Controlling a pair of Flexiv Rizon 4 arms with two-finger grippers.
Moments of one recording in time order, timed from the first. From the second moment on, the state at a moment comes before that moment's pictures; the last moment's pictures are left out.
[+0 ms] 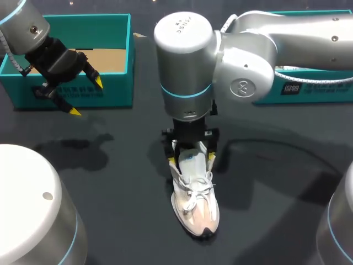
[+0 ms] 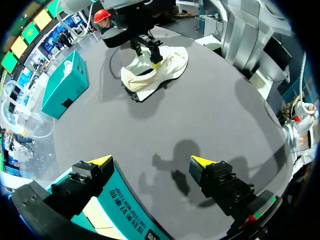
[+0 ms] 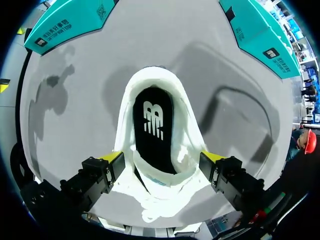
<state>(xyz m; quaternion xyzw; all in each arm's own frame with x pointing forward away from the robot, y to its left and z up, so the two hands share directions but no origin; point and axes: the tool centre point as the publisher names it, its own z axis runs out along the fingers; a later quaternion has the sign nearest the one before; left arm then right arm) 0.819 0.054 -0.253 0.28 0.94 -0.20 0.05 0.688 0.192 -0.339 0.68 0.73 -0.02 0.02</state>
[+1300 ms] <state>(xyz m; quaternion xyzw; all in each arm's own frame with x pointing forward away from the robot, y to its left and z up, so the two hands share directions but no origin) 0.819 0.054 -0.253 0.28 0.94 -0.20 0.05 0.667 0.183 -0.322 0.67 0.74 0.03 0.03</state>
